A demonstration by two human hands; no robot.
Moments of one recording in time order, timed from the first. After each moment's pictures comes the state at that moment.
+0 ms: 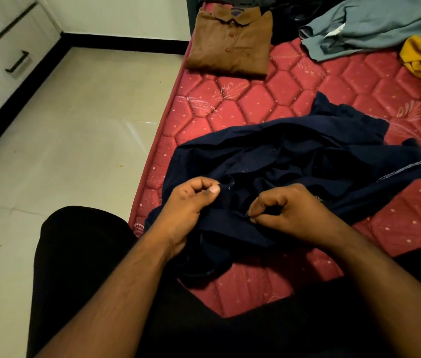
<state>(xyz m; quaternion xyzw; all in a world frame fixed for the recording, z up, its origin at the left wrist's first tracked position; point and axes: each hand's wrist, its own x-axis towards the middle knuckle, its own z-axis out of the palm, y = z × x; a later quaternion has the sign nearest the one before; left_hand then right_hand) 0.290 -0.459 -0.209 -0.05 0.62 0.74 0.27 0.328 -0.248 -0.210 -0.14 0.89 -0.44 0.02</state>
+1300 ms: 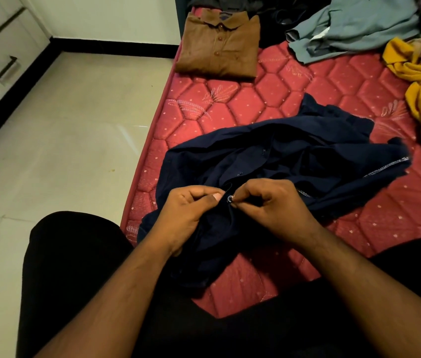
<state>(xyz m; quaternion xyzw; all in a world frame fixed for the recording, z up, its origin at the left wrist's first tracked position) 0.297 -0.449 -0.206 0.01 0.66 0.71 0.23 0.323 -0.267 -0.214 -0.14 0.89 -0.41 -0.13</state>
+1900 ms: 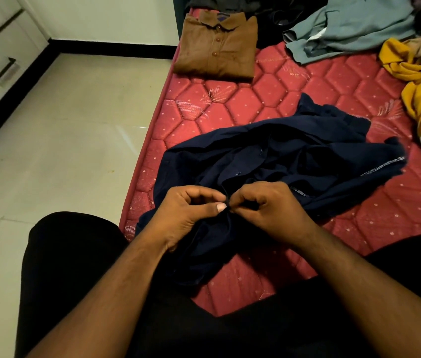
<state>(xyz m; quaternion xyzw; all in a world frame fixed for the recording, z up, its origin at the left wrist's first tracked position) 0.292 -0.455 -0.213 0.03 0.64 0.72 0.26 0.327 -0.268 -0.215 -0.18 0.90 -0.39 -0.12</state>
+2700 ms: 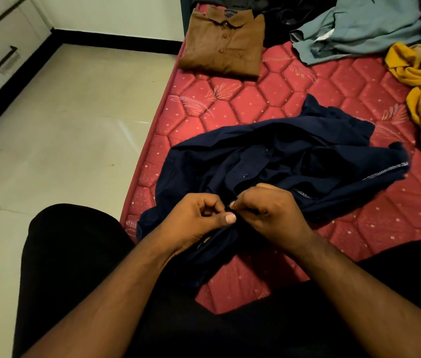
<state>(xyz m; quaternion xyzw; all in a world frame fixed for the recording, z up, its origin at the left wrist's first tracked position) 0.298 -0.457 -0.224 0.14 0.73 0.60 0.29 0.333 -0.273 -0.228 -0.19 0.90 -0.35 -0.19</state>
